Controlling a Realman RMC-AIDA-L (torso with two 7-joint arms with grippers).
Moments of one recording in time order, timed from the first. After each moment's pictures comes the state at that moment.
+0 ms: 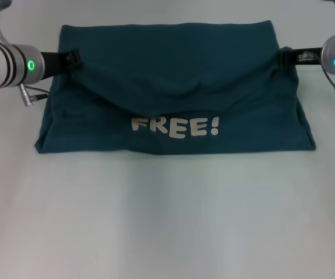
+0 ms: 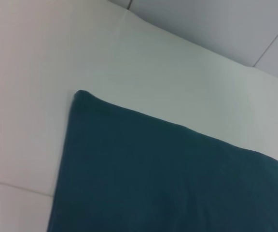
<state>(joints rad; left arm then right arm) -0.95 -2.05 0.67 0.49 2.53 0.57 -2.64 0.96 2.00 -0.91 -0.45 -2.44 -0.52 2.38</state>
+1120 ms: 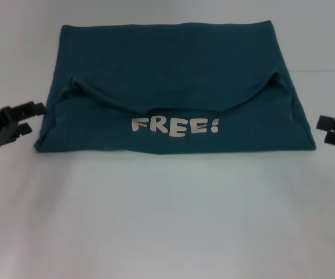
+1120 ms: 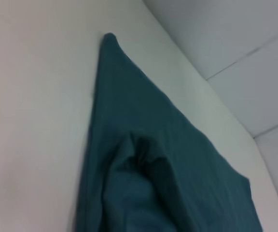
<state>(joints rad) -0.49 -2.06 0.50 0.74 2.07 1.18 -2.37 0.44 1.93 -0.55 -0.60 -1.91 -1.56 2.14</state>
